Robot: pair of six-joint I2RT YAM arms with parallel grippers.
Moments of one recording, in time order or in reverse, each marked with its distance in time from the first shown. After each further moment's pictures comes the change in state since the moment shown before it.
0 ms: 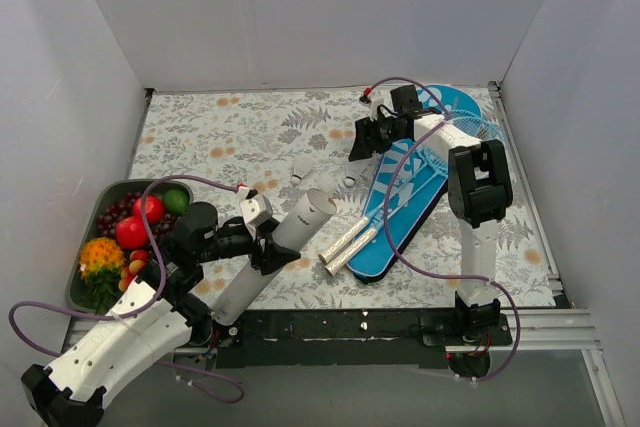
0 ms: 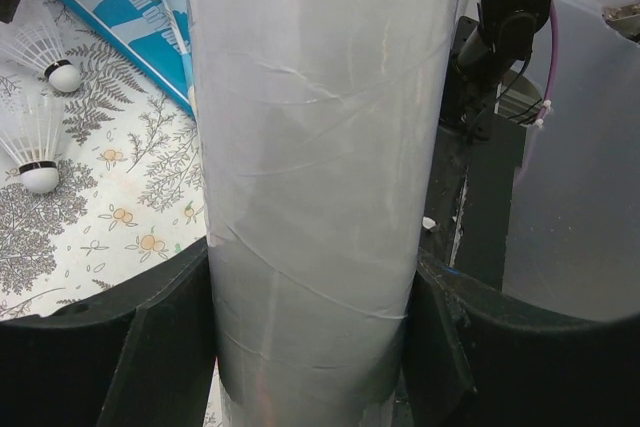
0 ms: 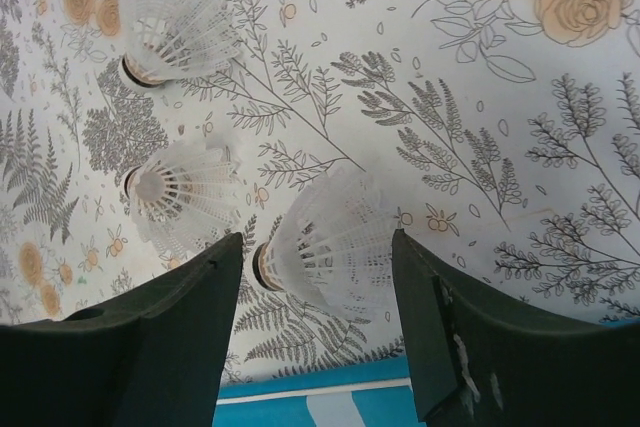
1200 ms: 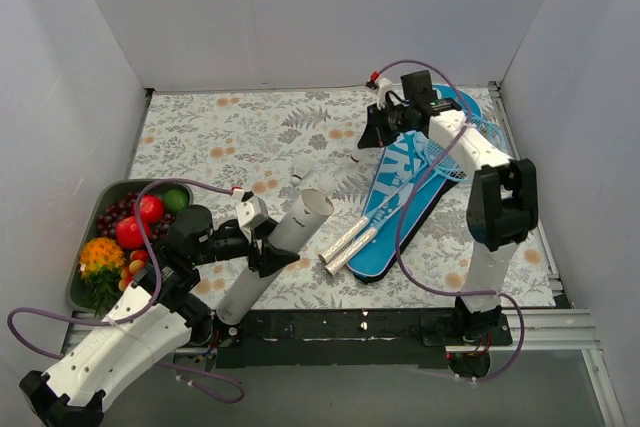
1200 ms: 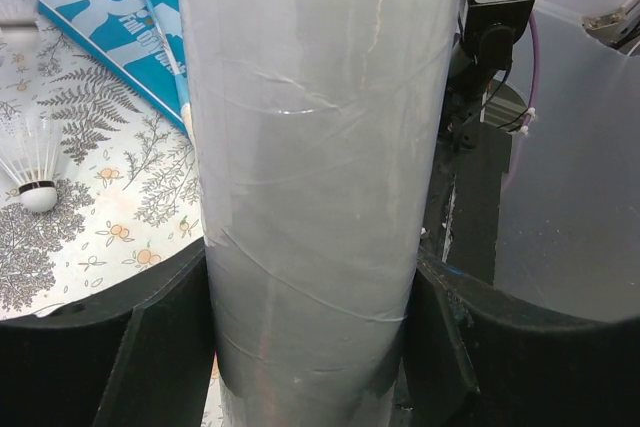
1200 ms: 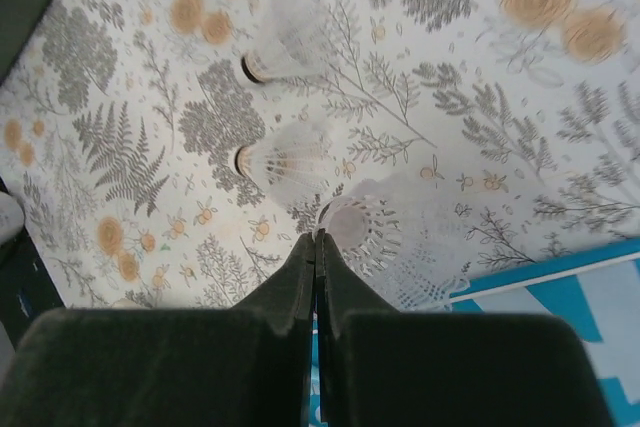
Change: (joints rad) left arm -0.001 -0.048 0.000 0.003 0.019 -0.008; right arm 0.015 -0.186 -0.050 -0.122 -0.024 -0.005
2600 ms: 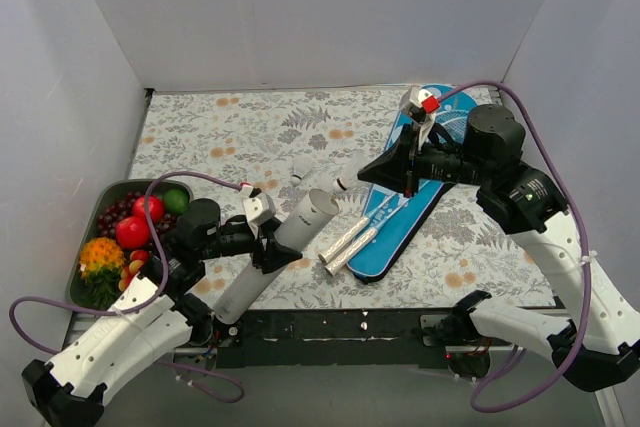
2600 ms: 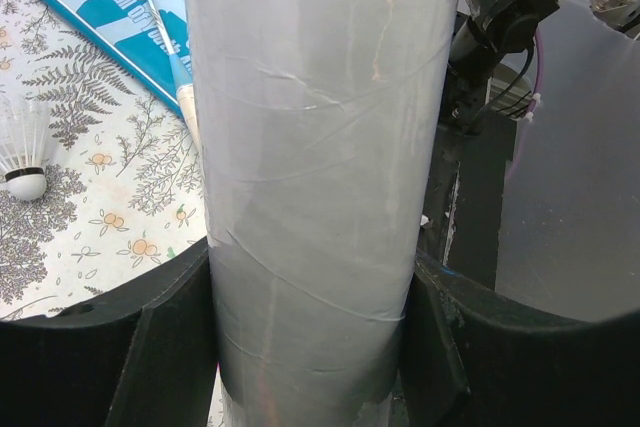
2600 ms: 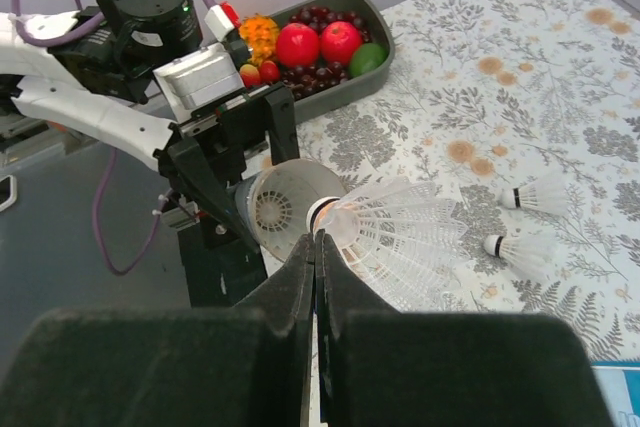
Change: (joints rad) left arm 0.000 0.084 0.017 -0.002 0.010 0.018; right arm 0.309 -0.953 -0.214 -0.003 0.037 0.227
